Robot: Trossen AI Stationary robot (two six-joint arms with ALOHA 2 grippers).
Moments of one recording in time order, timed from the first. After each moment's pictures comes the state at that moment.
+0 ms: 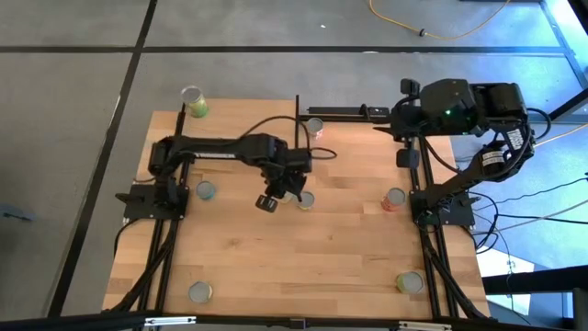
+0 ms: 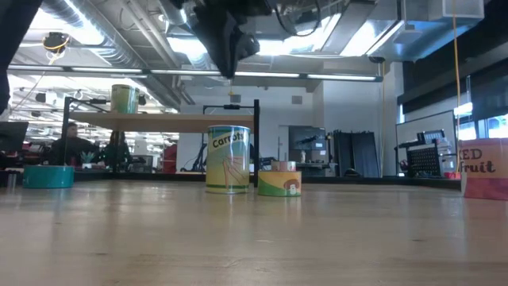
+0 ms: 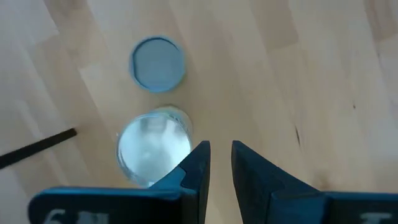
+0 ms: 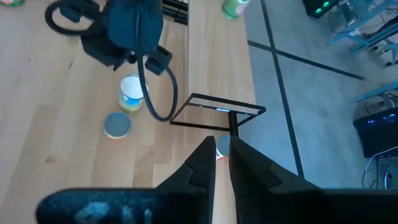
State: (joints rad) left arm 0.06 1.90 1.83 -1.25 0.14 0.39; right arm -0.02 1.48 2.32 -1.57 0.29 -0.30
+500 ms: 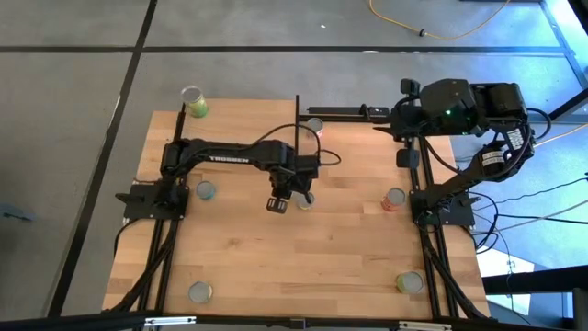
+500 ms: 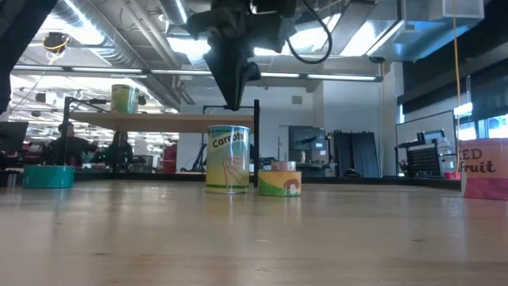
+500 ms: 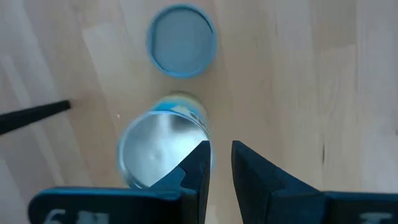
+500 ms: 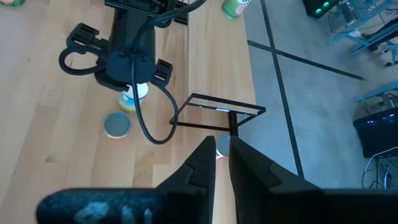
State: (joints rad) left arm 0.06 2.00 1.83 -1.22 0.06 0.24; right arm -0.02 1.48 2.32 -1.57 0.29 -0.30
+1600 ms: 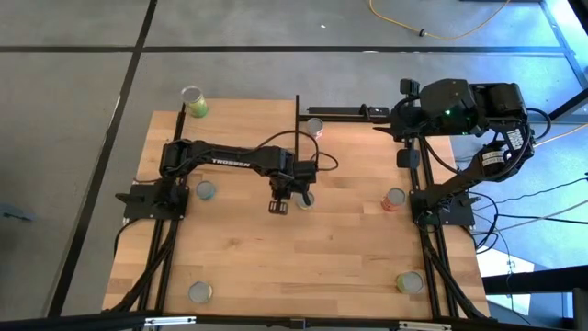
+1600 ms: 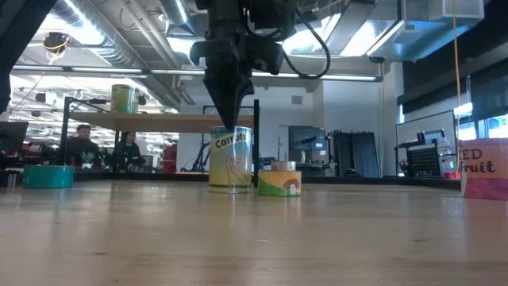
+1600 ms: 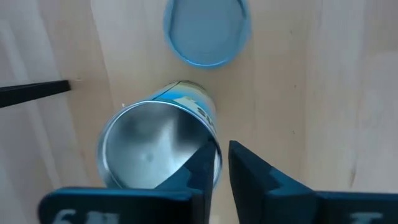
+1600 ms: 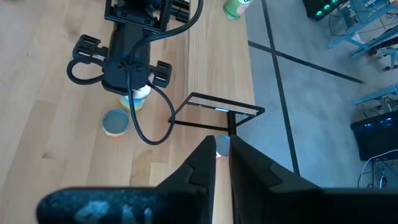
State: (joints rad) left arm 0.06 1.99 1.70 -1.11 -0.03 0.14; right arm -0.02 1.48 2.32 -1.57 0.29 -0.32
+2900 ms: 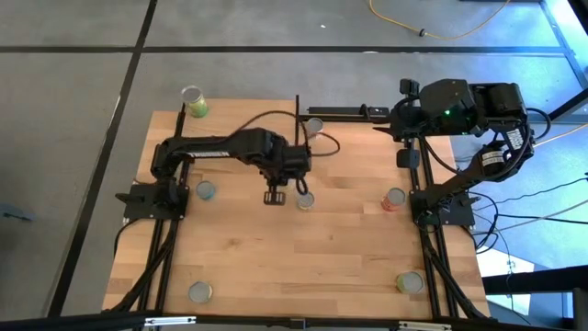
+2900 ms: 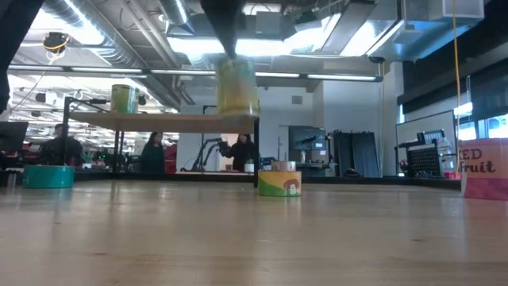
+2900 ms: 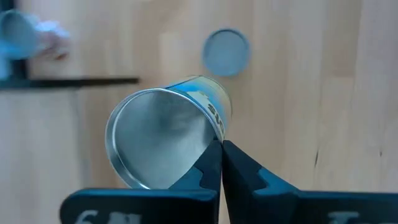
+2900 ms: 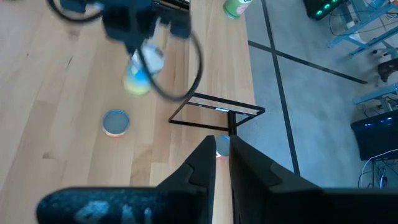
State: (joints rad) left arm 0.02 1.92 2.08 -1.45 -0.12 0.03; right arm -0.02 1.48 2.32 -1.57 0.29 -0.32
